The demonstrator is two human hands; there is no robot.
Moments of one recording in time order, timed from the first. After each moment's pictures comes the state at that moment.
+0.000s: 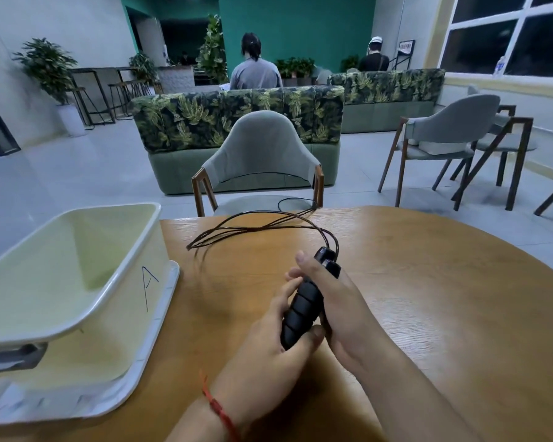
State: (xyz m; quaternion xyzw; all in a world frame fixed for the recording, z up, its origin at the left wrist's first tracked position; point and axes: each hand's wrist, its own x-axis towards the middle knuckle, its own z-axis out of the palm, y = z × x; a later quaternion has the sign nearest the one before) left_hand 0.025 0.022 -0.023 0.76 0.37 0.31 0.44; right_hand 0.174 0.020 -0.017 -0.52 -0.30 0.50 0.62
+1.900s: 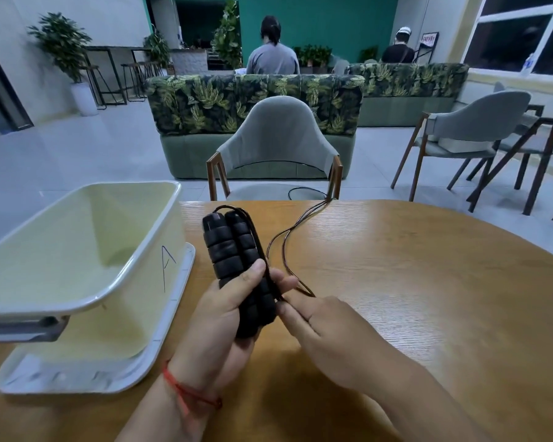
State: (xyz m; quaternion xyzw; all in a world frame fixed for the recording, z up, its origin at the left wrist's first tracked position) left_hand -0.014 0.049 -0.004 0.37 0.32 0.49 0.72; right_hand 0.159 0.007 -0.034 -0.59 -0.73 0.23 0.27
